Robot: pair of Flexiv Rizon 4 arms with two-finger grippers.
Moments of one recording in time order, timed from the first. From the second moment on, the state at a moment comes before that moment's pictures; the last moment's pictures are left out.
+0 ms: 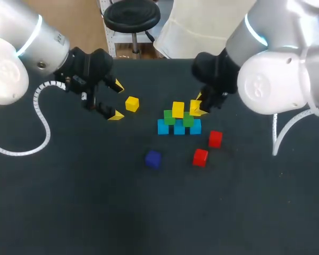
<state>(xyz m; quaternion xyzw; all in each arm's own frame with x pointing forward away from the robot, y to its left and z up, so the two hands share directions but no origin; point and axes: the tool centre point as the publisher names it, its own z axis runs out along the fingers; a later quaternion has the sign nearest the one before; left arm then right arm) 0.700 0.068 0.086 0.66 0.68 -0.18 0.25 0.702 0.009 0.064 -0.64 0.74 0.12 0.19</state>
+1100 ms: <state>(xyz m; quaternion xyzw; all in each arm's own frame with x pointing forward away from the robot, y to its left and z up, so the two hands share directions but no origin) 0.700 0.068 0.086 0.66 0.68 -0.18 0.25 0.701 0.019 0.057 -0.65 0.73 0.13 0.18</state>
